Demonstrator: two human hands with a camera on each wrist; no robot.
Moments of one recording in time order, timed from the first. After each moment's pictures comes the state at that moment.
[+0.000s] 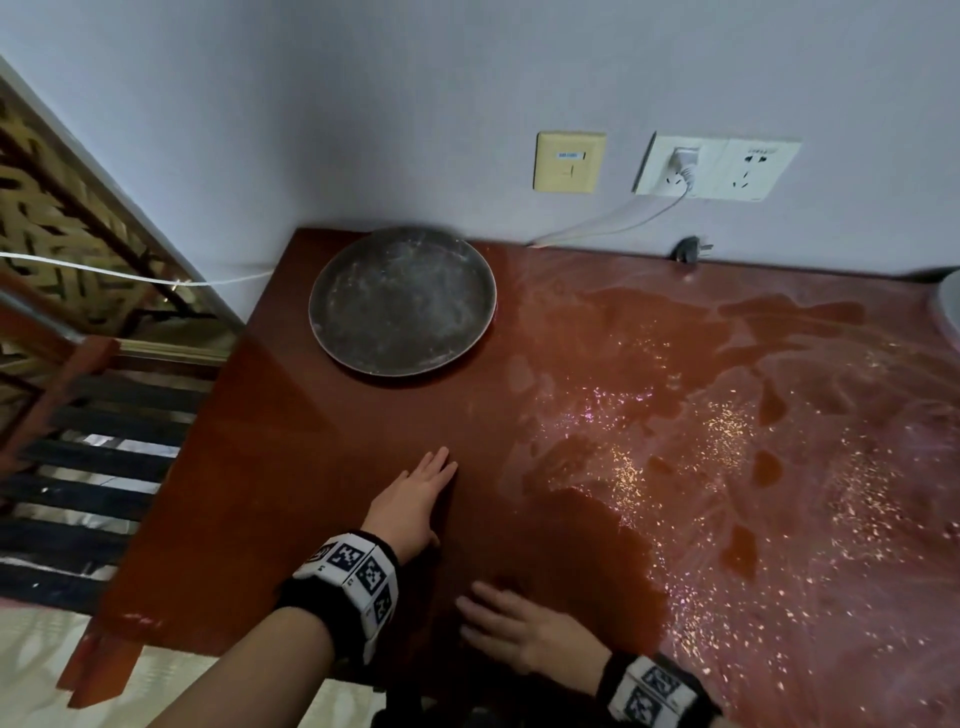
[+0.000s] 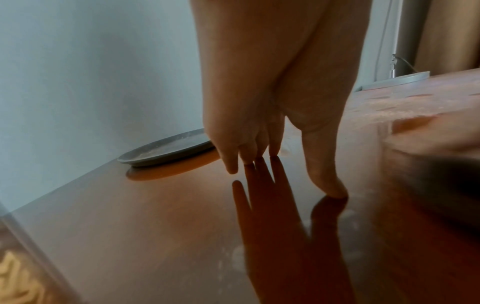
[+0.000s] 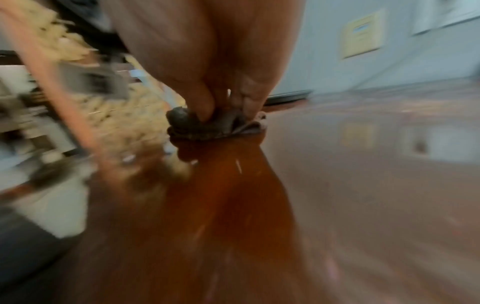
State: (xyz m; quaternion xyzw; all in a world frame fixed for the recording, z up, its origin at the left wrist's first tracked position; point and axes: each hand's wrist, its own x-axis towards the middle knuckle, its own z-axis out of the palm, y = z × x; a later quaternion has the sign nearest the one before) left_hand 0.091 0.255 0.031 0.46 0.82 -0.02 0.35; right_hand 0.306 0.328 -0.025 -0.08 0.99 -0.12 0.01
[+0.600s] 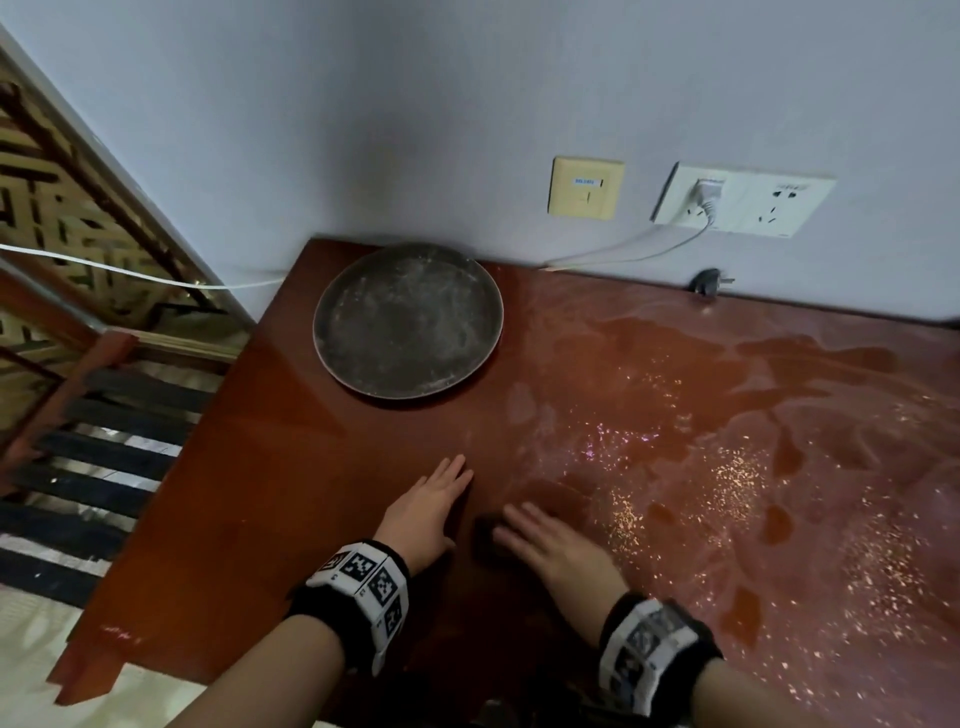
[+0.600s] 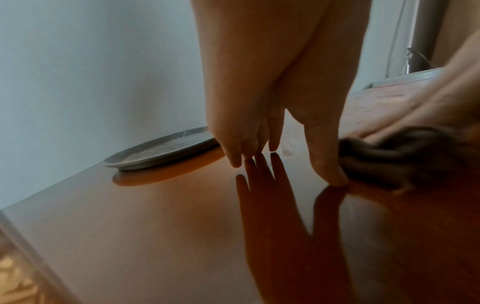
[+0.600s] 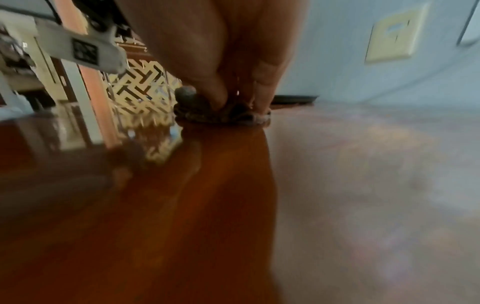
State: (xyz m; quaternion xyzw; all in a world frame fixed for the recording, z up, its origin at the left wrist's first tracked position) left_hand 0.092 0.289 0.032 0.45 0.83 0.03 0.33; right_hand 0.265 0.416 -0.006 0.02 0.99 -0.17 0.02
